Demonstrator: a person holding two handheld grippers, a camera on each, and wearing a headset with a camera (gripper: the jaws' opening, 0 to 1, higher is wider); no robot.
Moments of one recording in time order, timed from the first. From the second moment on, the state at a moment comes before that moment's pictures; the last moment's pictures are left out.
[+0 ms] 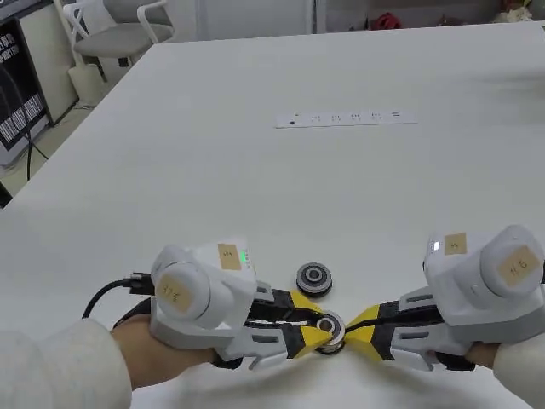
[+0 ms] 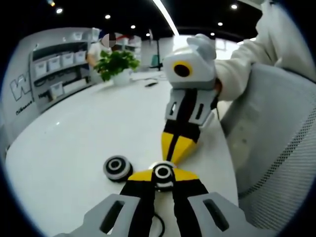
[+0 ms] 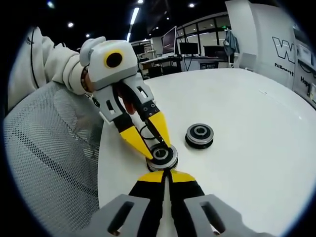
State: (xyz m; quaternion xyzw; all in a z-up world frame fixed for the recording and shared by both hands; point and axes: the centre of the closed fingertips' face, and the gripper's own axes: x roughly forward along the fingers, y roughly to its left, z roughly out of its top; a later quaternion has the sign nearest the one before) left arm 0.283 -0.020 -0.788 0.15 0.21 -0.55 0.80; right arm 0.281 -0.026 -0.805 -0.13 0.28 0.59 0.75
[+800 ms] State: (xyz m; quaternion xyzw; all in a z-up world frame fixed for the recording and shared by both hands) left arm 0.277 -0.021 -0.786 0.17 0.21 -0.57 0.78; right arm 0.283 -0.031 -0.799 -0.05 0.33 0.58 0.74
